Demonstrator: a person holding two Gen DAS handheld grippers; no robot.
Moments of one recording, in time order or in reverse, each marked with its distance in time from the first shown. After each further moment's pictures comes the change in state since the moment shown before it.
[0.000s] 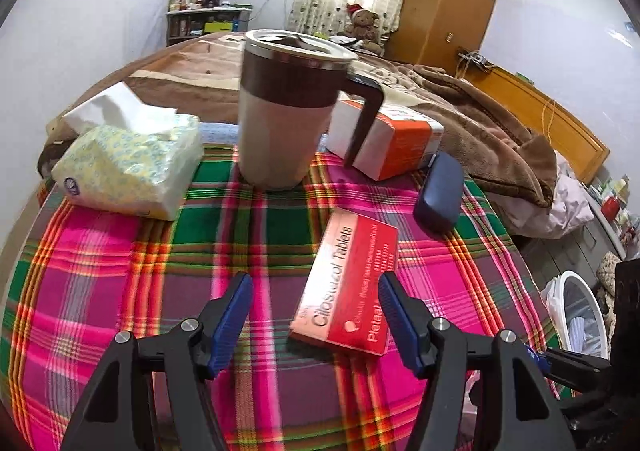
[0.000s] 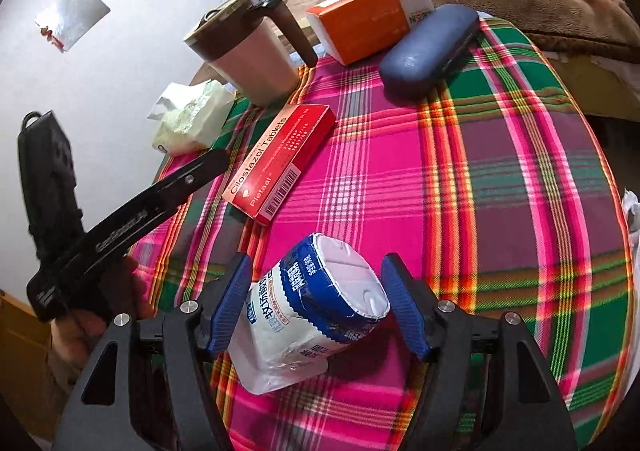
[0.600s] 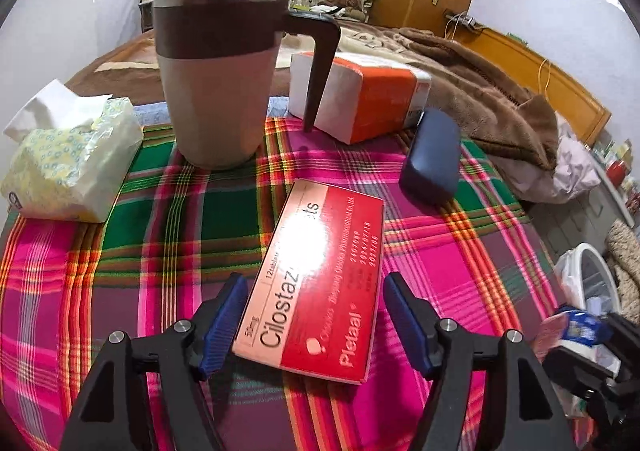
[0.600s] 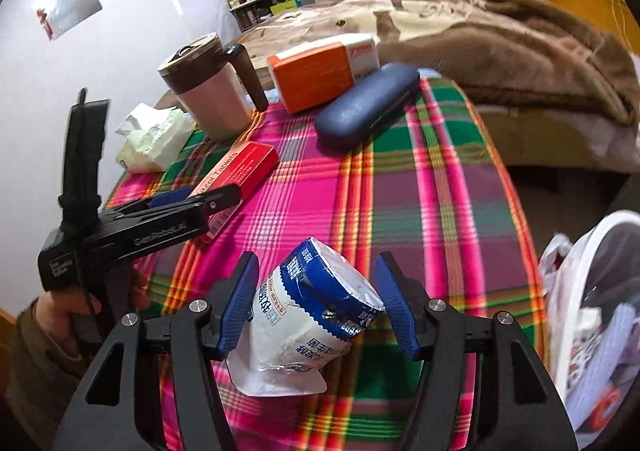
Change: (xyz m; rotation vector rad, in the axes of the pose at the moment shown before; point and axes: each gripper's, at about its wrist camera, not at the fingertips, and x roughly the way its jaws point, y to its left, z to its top) left arm 0.057 -0.034 0.003 0.092 0.110 0.017; right arm -0.030 -0.017 0.005 -0.117 -0.139 -0.216
